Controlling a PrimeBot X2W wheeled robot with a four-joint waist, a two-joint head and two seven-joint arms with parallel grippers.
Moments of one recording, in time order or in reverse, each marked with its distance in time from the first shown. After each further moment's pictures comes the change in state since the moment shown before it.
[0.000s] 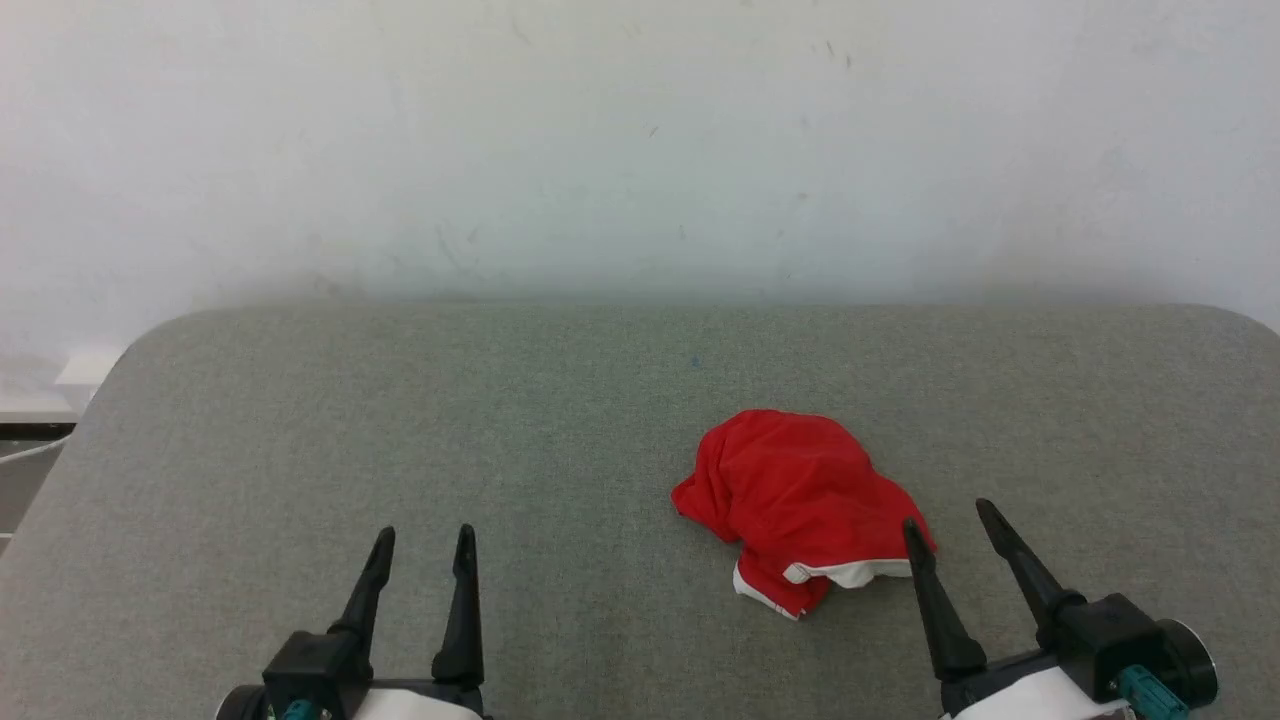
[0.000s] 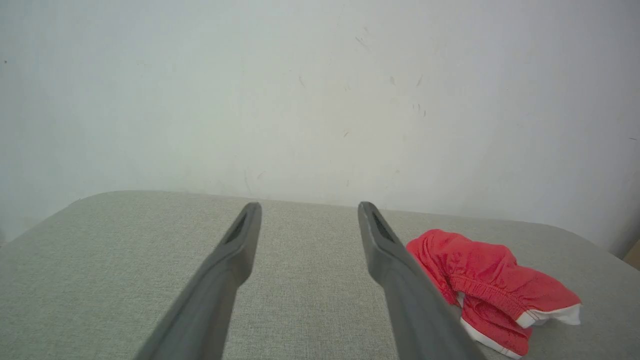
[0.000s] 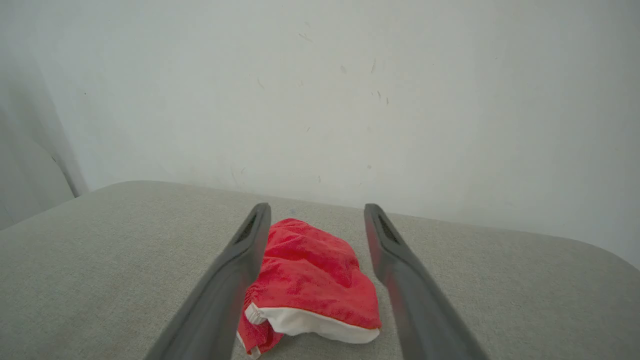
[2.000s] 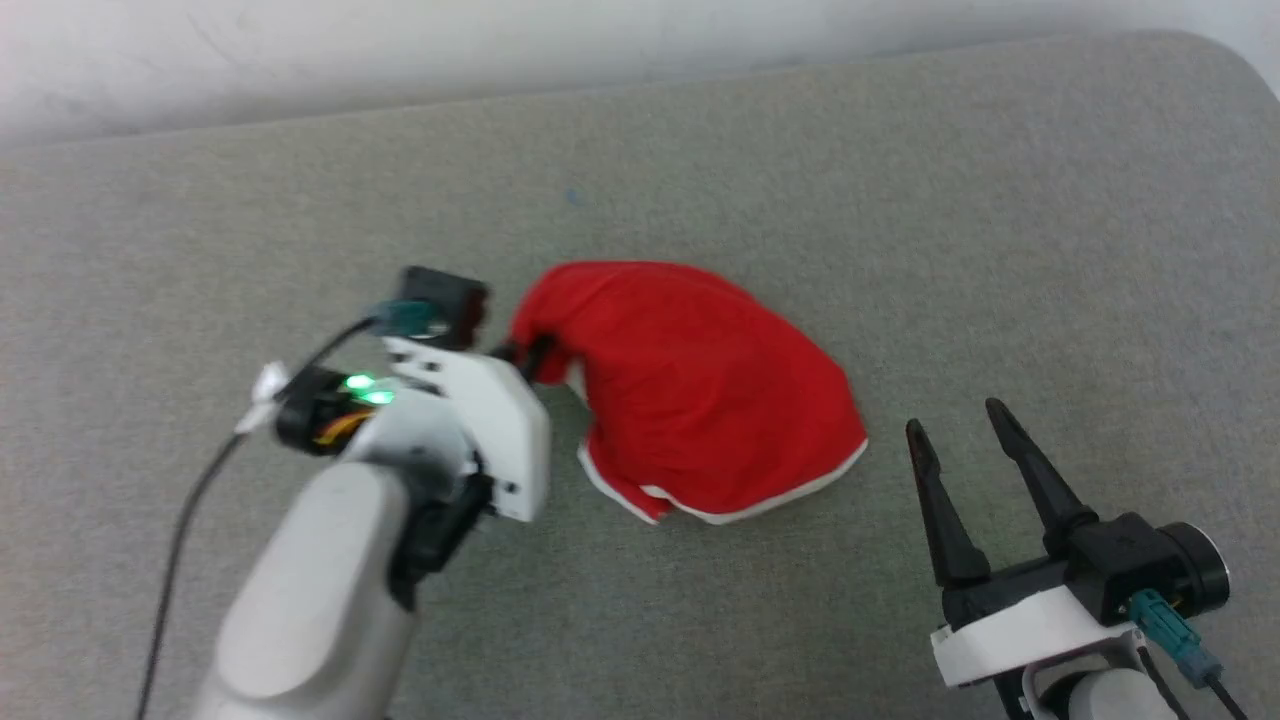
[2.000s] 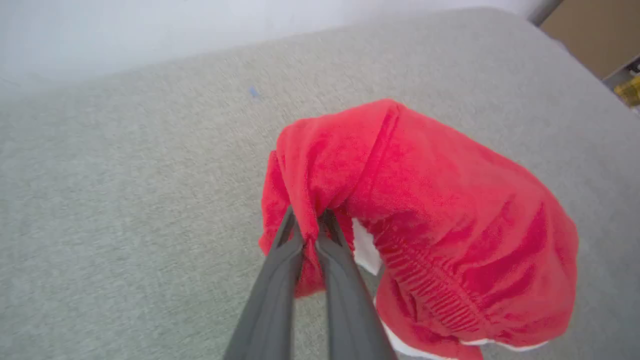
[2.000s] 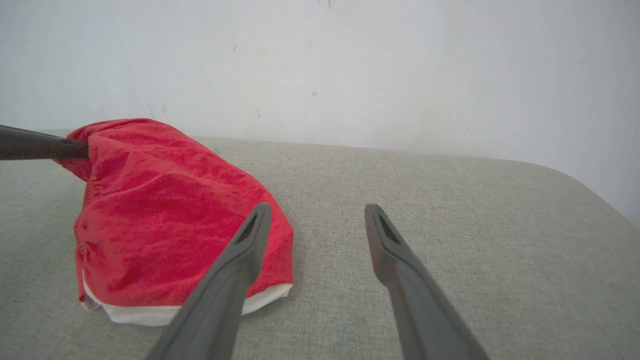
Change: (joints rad) left arm -0.577 0.008 -0.078 0.169 -0.035 -0.189 0.747; right arm -0.138 0.000 -0.009 -0.007 -0.031 0.000 -0.018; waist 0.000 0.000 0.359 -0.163
